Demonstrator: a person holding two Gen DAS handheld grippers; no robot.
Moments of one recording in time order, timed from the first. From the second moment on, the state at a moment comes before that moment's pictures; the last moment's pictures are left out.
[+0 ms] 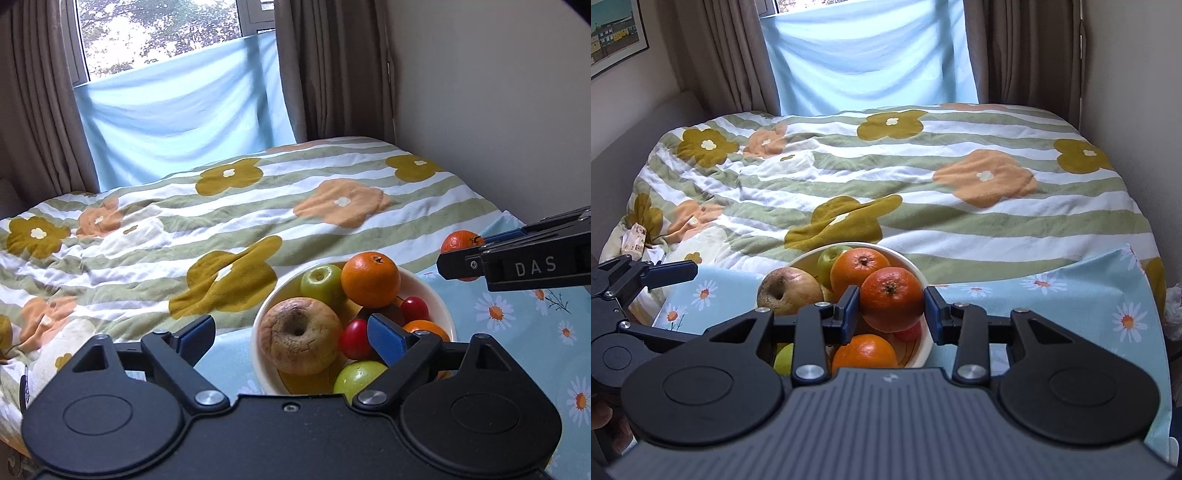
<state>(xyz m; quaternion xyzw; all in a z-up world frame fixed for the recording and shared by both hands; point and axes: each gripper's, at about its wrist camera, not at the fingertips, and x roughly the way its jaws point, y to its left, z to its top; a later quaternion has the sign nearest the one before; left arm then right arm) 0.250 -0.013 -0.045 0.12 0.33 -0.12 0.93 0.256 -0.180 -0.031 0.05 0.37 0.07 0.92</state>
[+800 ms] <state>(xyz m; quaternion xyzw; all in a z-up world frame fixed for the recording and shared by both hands) 0.217 0.043 -0.039 0.04 0.36 -0.07 0.93 0.262 -0.129 -0.056 0.02 0.38 0.12 0.92</state>
